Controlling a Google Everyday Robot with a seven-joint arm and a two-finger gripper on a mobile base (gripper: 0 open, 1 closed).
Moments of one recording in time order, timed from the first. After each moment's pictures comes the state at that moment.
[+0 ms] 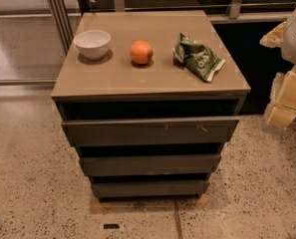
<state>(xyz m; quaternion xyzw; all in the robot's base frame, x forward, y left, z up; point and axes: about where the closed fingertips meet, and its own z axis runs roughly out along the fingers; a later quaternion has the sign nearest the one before) 0.438 -0.216 0.978 -0.60 0.78 -0.04 0.16</state>
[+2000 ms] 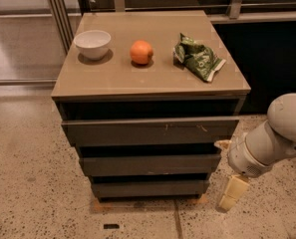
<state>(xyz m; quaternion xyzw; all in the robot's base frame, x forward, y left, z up) 0.415 -0.195 0.690 -0.60 0.77 0.14 0.16</state>
